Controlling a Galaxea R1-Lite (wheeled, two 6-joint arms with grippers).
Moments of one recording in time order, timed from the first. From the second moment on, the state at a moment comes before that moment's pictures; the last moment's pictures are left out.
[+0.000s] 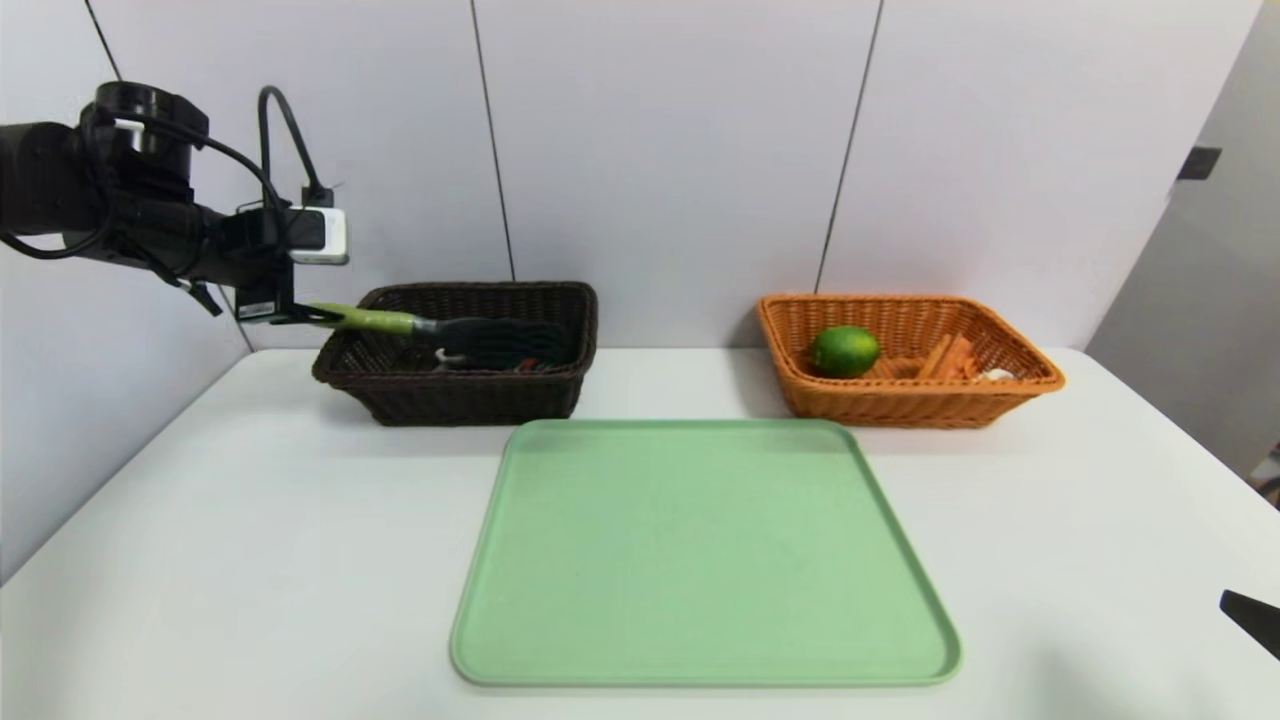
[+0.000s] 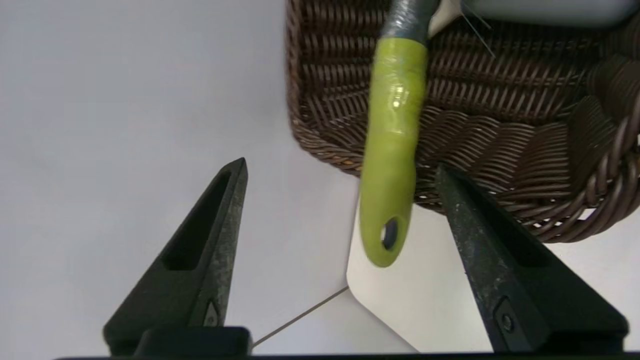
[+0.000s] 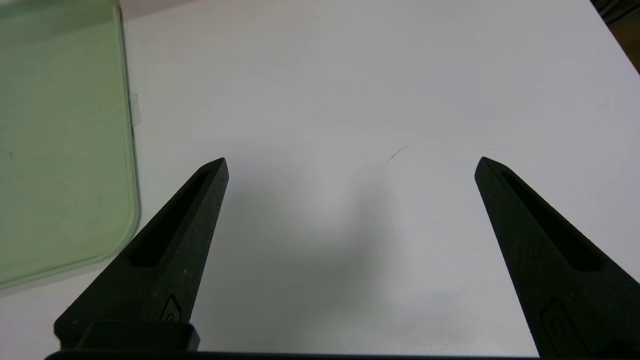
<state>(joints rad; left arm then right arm) 0.13 2.02 -1.91 0.48 -0.39 1.54 0.09 0.81 -0.45 0.19 -0.28 0.24</state>
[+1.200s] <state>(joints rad) -0.20 1.03 -1.38 0.76 -0.28 -0.12 0.11 0.84 -0.63 0.12 0.16 0.11</state>
